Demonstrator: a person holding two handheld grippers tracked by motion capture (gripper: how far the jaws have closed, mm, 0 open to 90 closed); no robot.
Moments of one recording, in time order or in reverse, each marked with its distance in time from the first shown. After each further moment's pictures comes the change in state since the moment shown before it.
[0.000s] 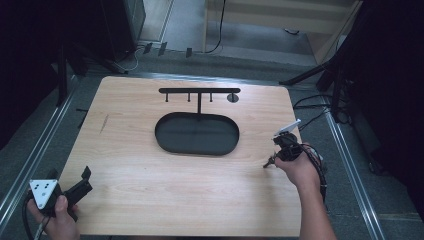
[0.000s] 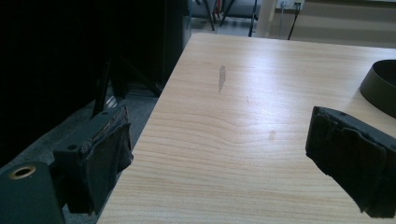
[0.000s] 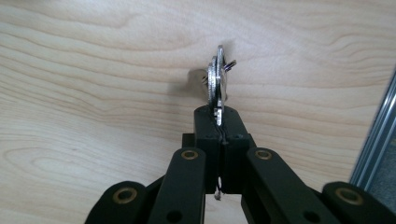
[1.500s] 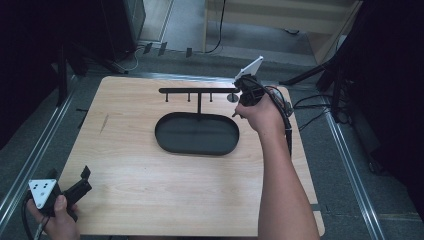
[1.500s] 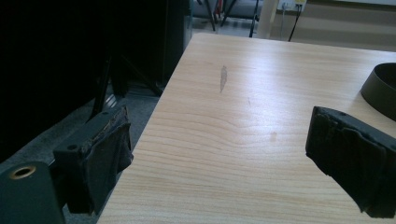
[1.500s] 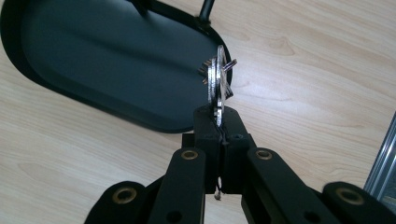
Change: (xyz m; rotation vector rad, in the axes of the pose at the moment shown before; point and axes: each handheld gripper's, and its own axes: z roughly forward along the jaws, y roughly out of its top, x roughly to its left) left arm 0.002 0.000 0.001 0.004 0.002 -0.011; right arm 0.098 0.123 -0.111 -0.112 0.035 -0.093
